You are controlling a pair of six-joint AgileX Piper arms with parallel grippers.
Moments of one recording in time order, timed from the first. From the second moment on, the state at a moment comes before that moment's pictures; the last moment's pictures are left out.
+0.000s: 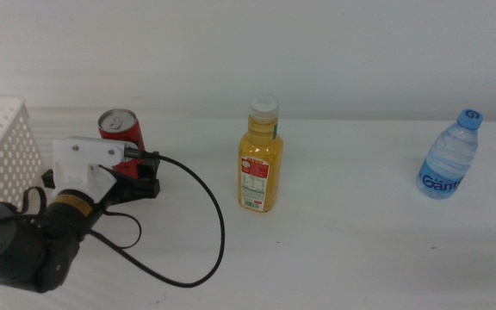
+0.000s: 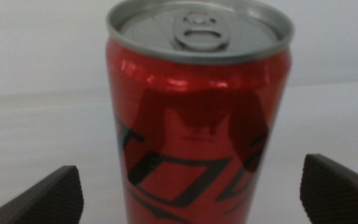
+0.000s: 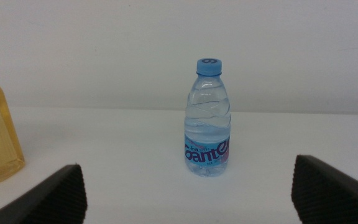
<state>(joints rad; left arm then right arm) -0.15 1.96 -0.55 0.02 -1.08 -0.10 0.07 0.00 0.00 -0.01 0.20 -0.02</state>
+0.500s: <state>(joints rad) -0.15 2.06 -0.66 0.02 -1.07 -0.10 0.07 0.00 0.00 -0.01 0.20 -0.02</state>
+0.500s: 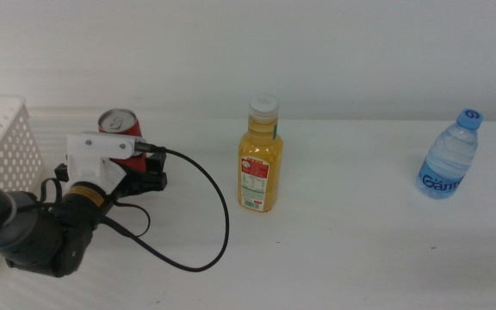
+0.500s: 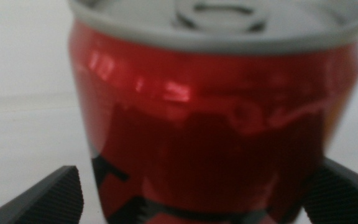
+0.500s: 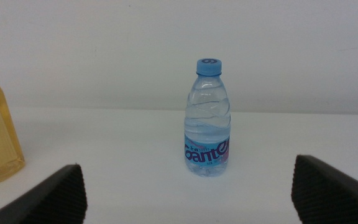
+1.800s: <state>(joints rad) -0.15 1.99 -0.68 -0.02 -0.84 -0.05 0.07 0.00 0.00 -0.01 0.20 -0.02</state>
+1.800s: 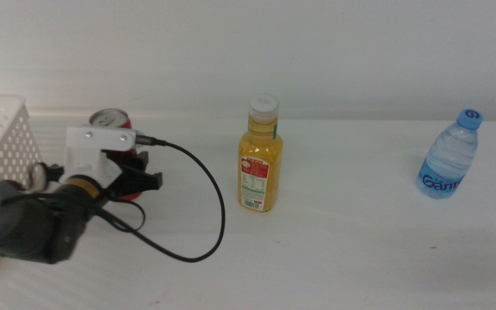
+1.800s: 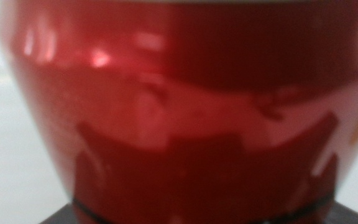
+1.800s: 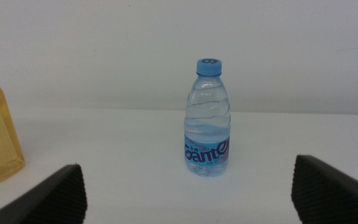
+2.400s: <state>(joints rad) -0.13 1.19 -0.91 0.05 0.81 0.03 0.07 0.00 0.00 -0.01 0.20 -0.02</state>
